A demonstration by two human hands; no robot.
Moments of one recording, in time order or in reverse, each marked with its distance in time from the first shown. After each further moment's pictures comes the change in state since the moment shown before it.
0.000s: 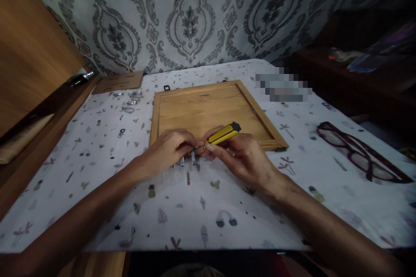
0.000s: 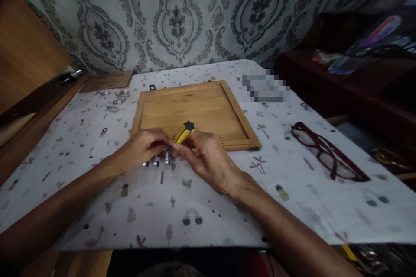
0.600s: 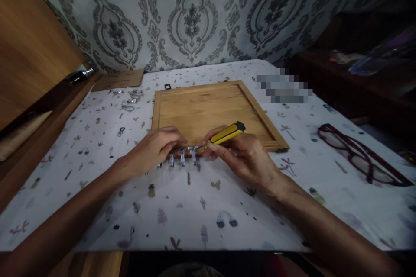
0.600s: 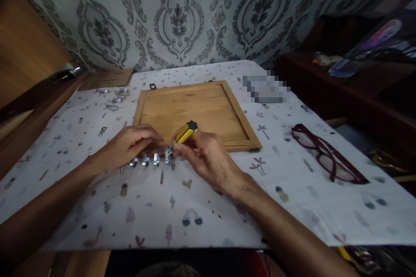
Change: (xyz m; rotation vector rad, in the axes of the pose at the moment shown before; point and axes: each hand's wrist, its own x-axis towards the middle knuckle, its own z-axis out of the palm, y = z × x) left_hand -0.017 -0.002 -0.026 0.126 0.012 0.006; right_hand 0.002 -0.003 0.002 0.025 0.026 0.009
